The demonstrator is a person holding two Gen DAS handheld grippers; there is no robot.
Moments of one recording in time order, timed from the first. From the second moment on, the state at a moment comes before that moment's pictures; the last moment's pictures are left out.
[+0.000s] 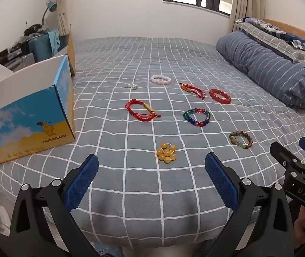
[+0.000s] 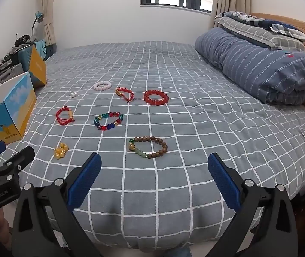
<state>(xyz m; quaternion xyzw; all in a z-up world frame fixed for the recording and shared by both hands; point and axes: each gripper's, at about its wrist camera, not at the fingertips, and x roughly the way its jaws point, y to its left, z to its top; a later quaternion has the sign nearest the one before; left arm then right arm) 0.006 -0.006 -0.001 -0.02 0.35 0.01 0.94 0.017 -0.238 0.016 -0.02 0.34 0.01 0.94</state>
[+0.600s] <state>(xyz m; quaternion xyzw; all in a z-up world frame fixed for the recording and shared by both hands) 0.011 -0.005 -0.002 -0.02 0.35 0.01 0.94 0.021 -0.236 0.017 -0.02 0.33 0.01 0.94</state>
